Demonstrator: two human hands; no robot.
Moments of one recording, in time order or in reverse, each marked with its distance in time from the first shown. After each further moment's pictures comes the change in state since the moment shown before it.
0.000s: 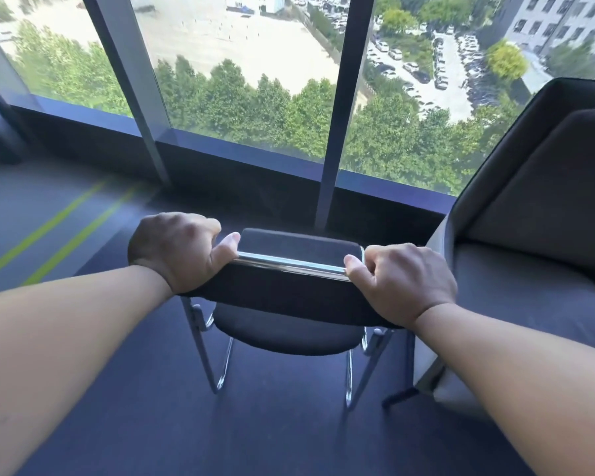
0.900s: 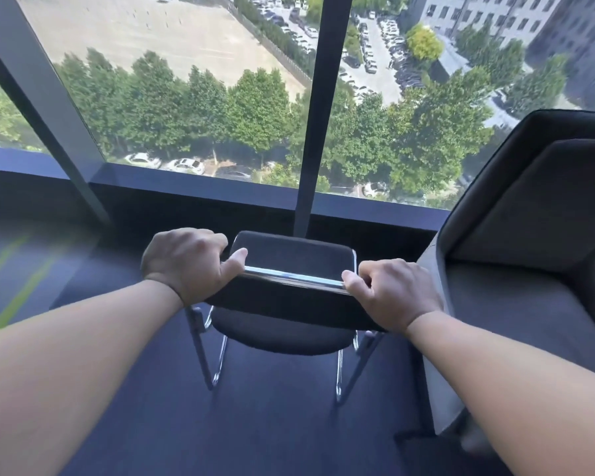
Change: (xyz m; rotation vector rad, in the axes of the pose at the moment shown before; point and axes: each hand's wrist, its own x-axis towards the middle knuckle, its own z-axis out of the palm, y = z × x) left_hand 0.192 -0.088 0.084 -0.098 -0.120 0.154; right_hand 0.172 -0.011 0.020 0.025 -0.079 0.213
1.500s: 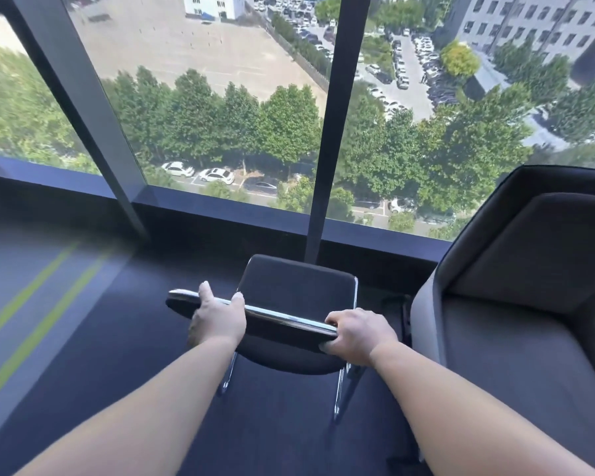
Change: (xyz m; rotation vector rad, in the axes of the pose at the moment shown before) left_hand -0.018 0.085 -0.034 -0.605 -0.265 -1.150; right_hand 0.005 -0.002 -0.019 0.003 -0.470 -0.068
